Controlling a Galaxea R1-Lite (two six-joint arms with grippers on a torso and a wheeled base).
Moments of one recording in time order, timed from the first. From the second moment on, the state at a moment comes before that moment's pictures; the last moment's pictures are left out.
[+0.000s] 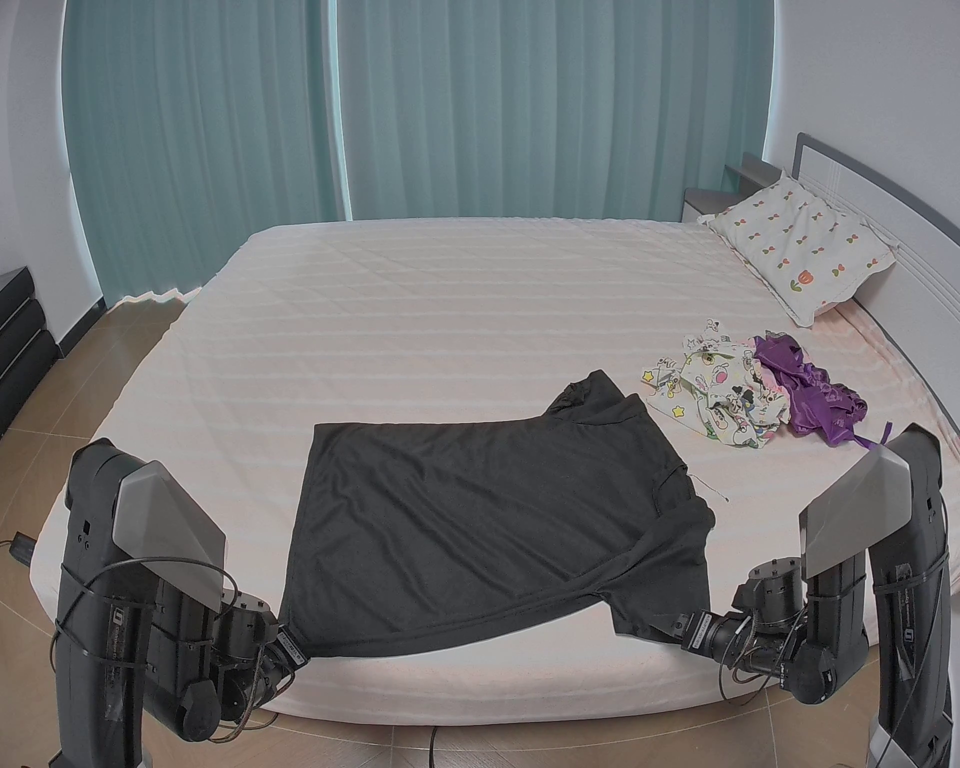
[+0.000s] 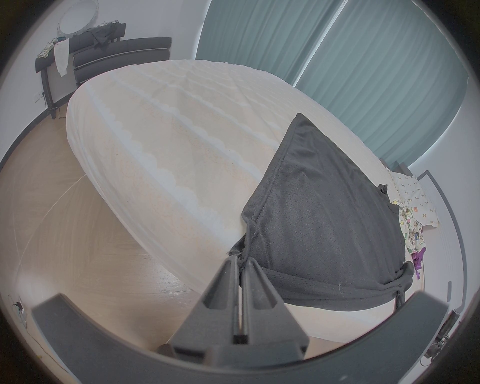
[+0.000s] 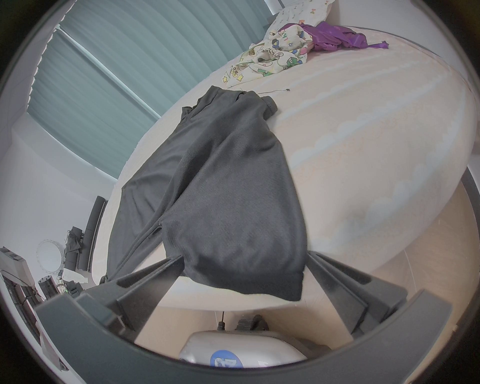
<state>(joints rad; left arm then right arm) -0.29 2.49 -0.12 -1.55 0.26 -0.85 0.29 2.50 -0.21 -1.55 0.05 0.66</state>
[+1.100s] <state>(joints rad) -0.28 2.36 -0.06 -1.55 0.29 -0.78 0.16 2.16 -0.02 -1.28 0.18 0.43</state>
